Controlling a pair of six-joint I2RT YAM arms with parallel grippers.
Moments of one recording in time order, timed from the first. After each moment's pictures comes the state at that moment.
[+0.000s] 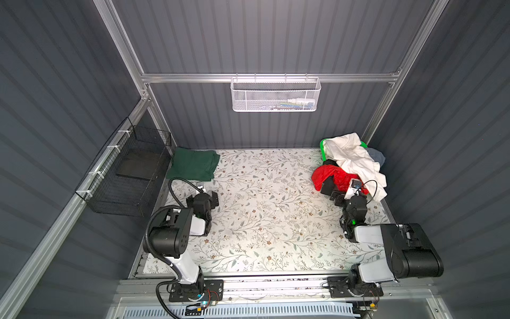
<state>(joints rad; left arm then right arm) -0.10 1.71 0.44 0.88 -0.35 -0.02 0.01 1.46 0.29 0.98 0.24 0.05</state>
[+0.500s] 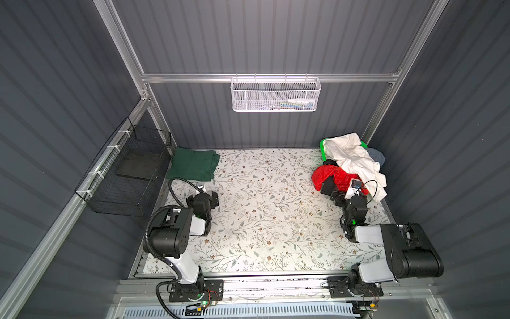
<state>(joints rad) -0.10 1.71 0.44 0.87 -0.34 -0.02 0.00 1.46 0.29 0.98 0.23 0.05</state>
